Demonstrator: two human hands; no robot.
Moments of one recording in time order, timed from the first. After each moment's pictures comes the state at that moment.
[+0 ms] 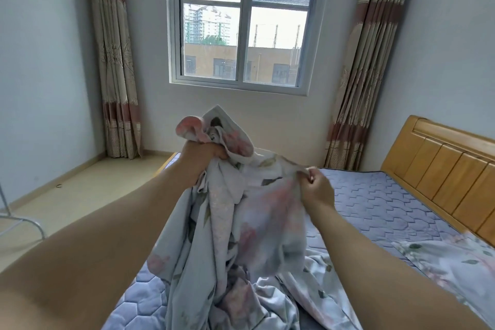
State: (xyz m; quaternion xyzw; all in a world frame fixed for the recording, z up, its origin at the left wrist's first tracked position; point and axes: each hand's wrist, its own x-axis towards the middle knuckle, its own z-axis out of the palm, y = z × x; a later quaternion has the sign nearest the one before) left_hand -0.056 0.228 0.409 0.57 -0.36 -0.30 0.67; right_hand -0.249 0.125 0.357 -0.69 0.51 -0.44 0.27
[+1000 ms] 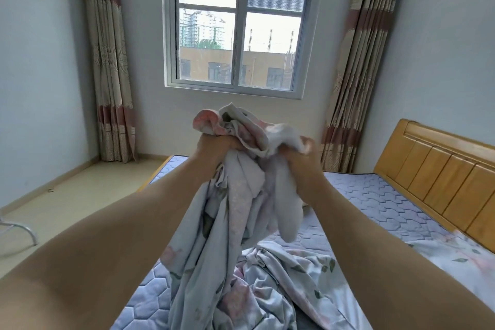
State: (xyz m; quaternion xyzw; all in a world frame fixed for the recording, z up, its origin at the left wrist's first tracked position) left_hand -0.075 0.217 0.423 0.56 -0.37 -0.30 0.67; right_hand -0.224 0.145 0.409 -0.63 0.31 -0.51 0.49
